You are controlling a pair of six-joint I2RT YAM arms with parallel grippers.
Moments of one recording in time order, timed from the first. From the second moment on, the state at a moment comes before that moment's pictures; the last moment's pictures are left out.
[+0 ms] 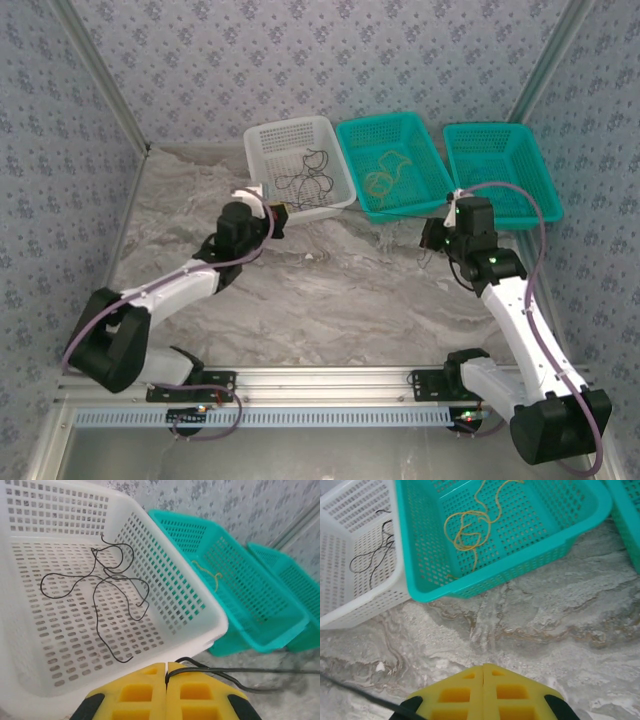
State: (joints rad) left arm -0.51 1.33 0.71 0.36 0.03 -0.52; right arm 0.17 0.96 0.88 -0.58 -0.07 0.39
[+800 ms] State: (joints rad) left arm -0.27 1.40 1.00 0.14 0.29 -0.72; right arm 0.34 1.49 1.22 -0.17 -0.39 0.42
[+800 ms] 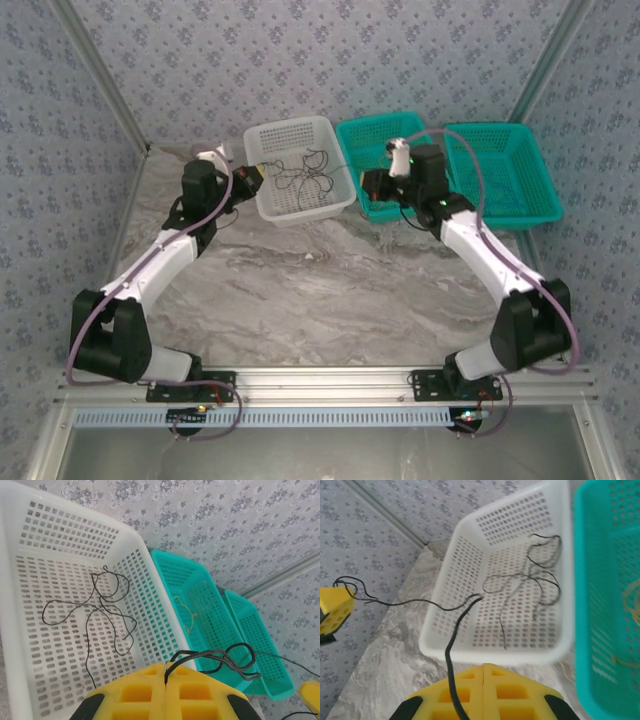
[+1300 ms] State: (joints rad) left arm -0.27 1.59 1.17 0.04 0.19 -0.68; right arm 0.42 1.98 1.65 -0.14 -0.26 0.42
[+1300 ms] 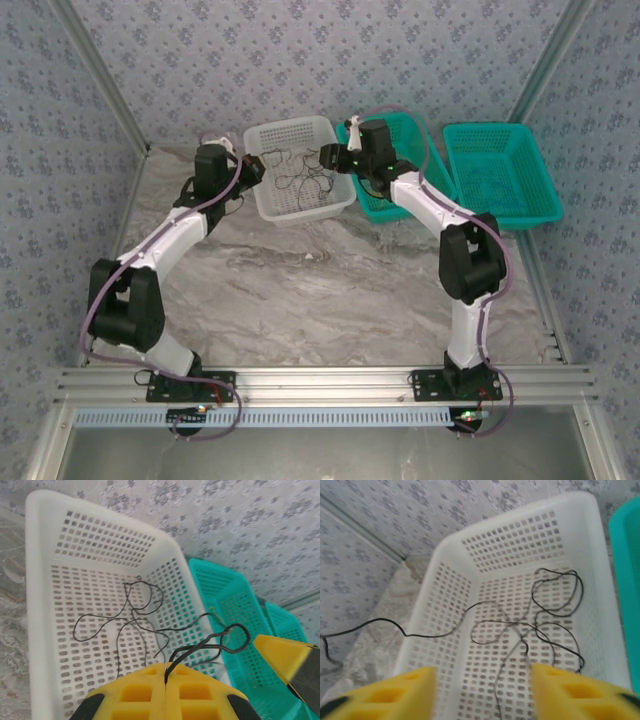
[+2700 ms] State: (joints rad) left arm -0.10 1.11 0.57 -0.03 -0.22 -0.23; right arm -0.06 1.09 0.41 0.03 0.34 0.27
